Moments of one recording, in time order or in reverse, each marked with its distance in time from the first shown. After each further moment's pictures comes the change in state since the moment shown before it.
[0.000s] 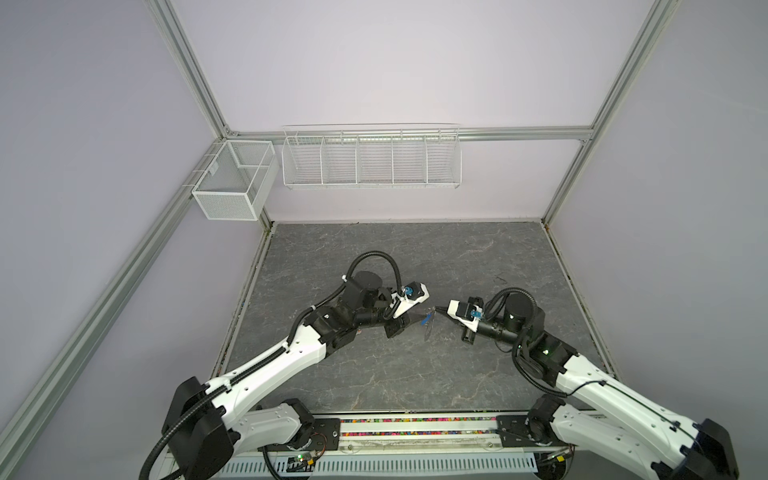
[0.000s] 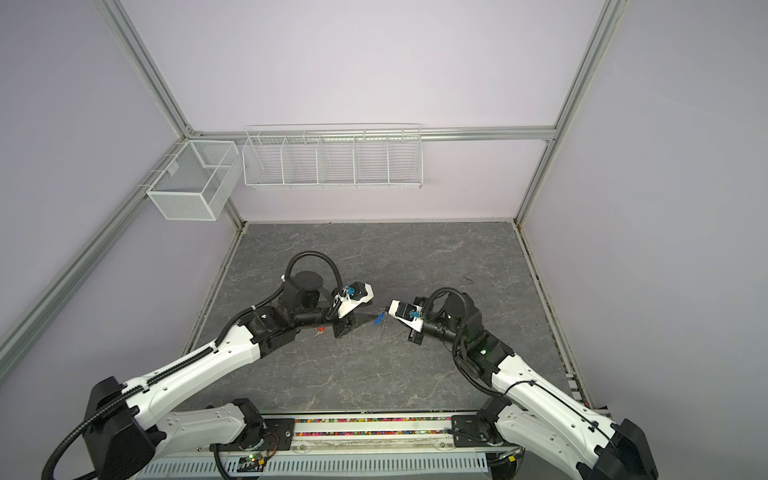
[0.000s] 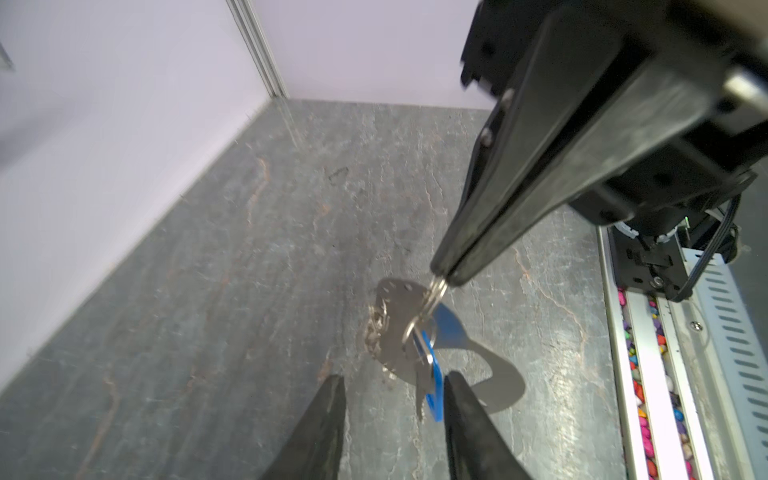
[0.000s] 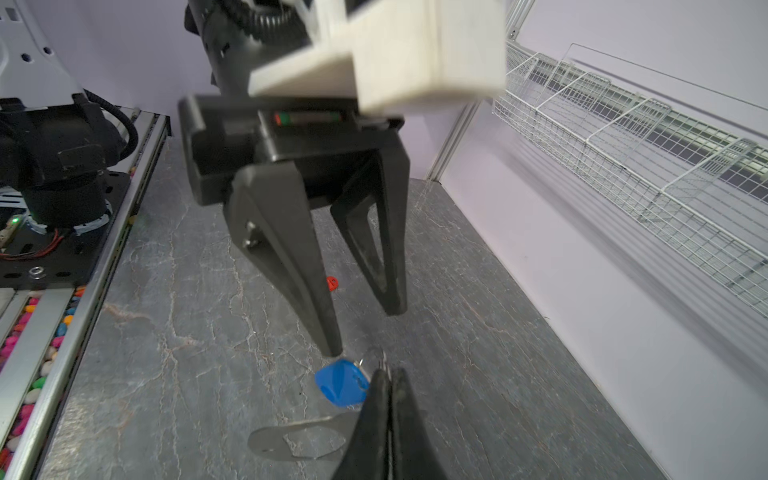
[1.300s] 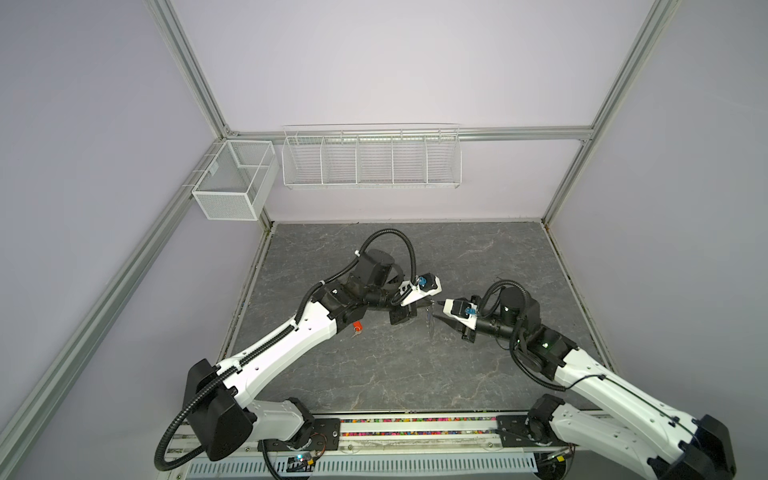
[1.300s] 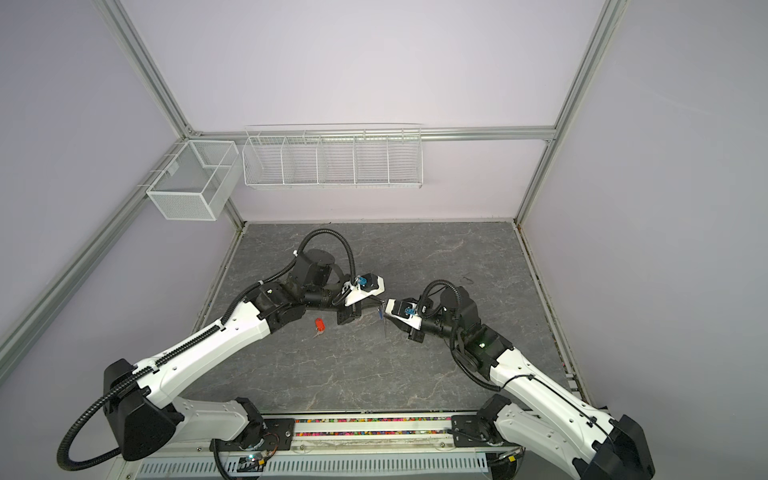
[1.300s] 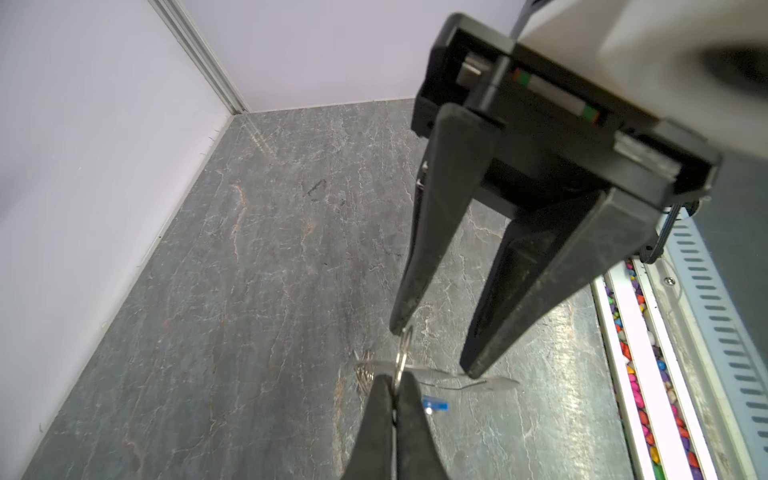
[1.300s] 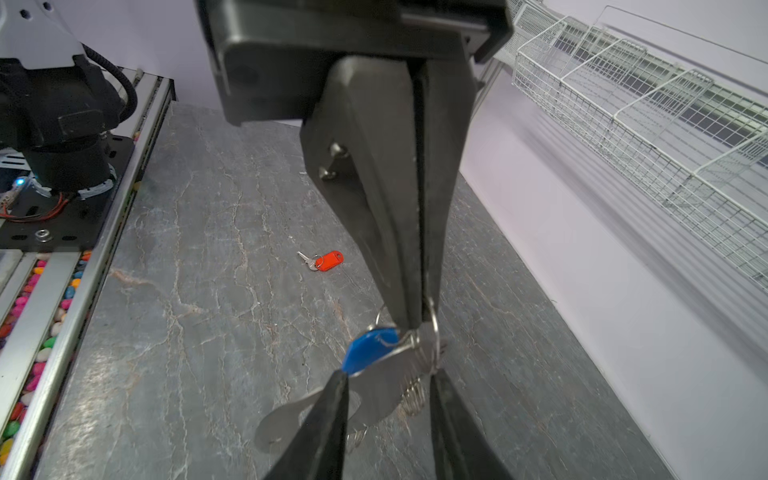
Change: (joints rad) left arm 0.005 0.192 0.341 -0.341 0.063 0.185; right arm -0.016 0.030 0.077 -0.153 0.015 -0.066
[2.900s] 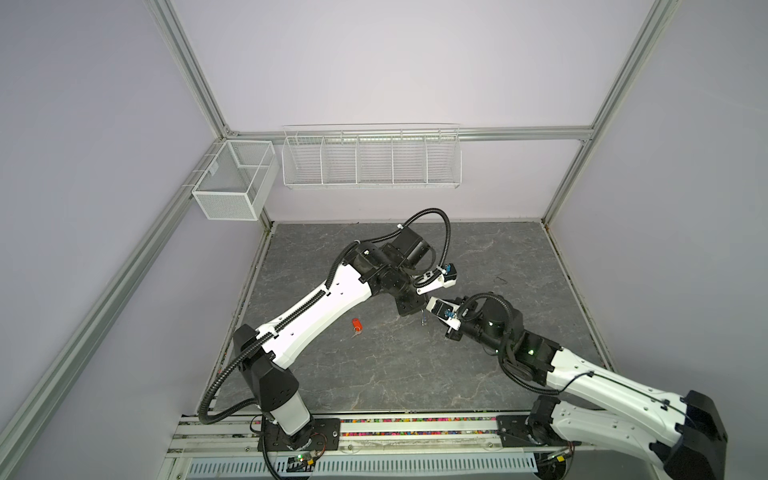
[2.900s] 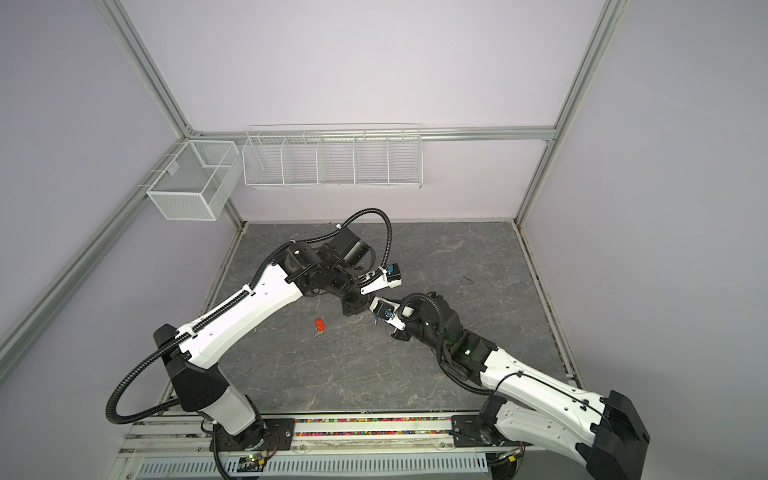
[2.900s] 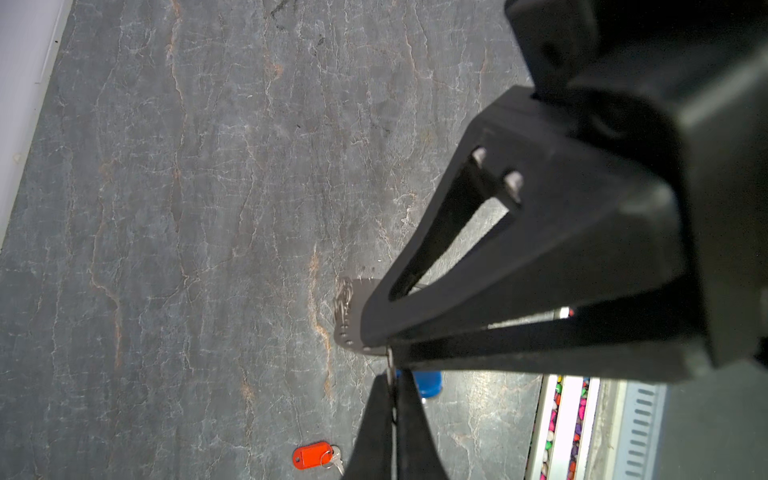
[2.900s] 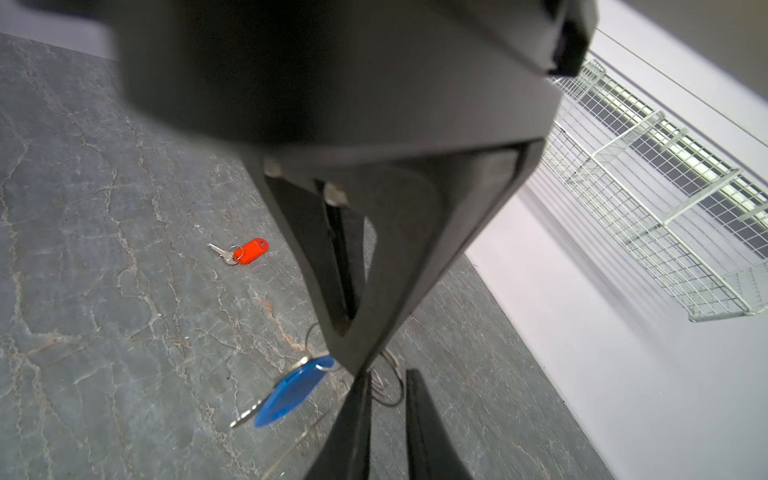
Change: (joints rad) left arm -0.098 0.321 0.552 -0.665 -0.249 -0.093; right arm 0.228 0.066 -0.004 0.128 0.499 -0.006
